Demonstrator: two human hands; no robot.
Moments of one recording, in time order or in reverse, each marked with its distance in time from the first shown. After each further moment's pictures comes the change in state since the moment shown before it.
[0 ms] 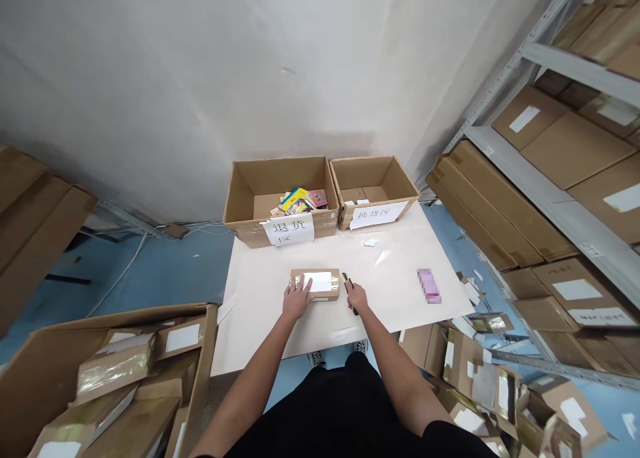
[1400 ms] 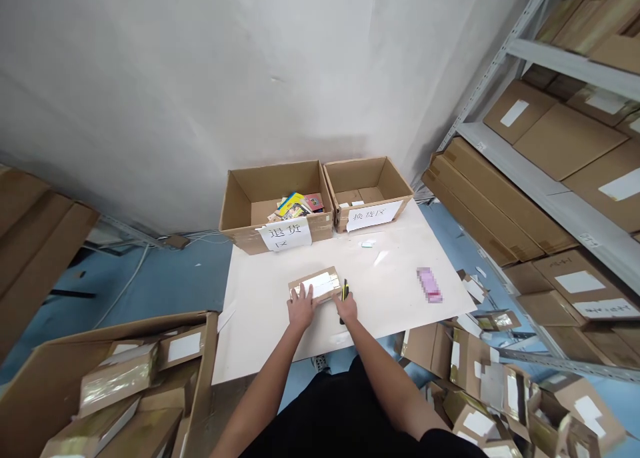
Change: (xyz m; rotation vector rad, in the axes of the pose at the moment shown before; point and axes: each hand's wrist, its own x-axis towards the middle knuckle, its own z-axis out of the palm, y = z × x) left_hand -0.021 0.042 -0.009 0.110 0.065 -0.126; right_hand -0.027 0.004 0.034 0.018 0.117 0.076
